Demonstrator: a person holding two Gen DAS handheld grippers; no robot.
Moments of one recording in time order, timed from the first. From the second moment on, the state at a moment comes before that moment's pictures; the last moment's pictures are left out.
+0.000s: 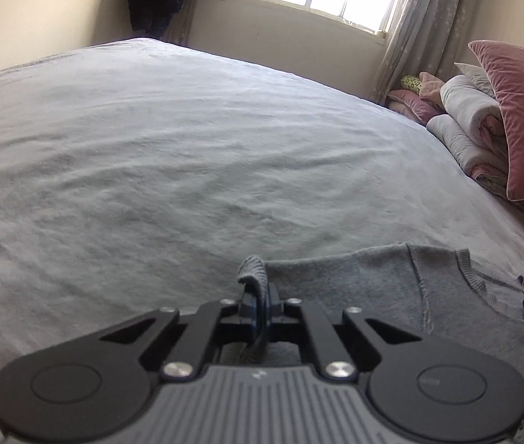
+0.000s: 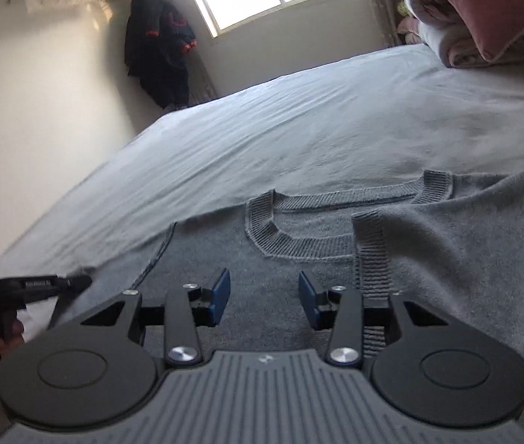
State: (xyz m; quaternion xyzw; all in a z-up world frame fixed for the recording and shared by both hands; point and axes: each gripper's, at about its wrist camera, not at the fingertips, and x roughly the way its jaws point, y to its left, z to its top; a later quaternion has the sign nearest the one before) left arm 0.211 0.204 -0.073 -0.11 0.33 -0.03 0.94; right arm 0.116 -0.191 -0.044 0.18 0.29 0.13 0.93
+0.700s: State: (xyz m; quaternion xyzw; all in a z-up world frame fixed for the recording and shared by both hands) left arm 0.246 0.068 -0.016 -0.23 0.46 -0.14 0.85; right arm 0.124 -0.230 -0.047 0.38 0.32 0.21 0.84
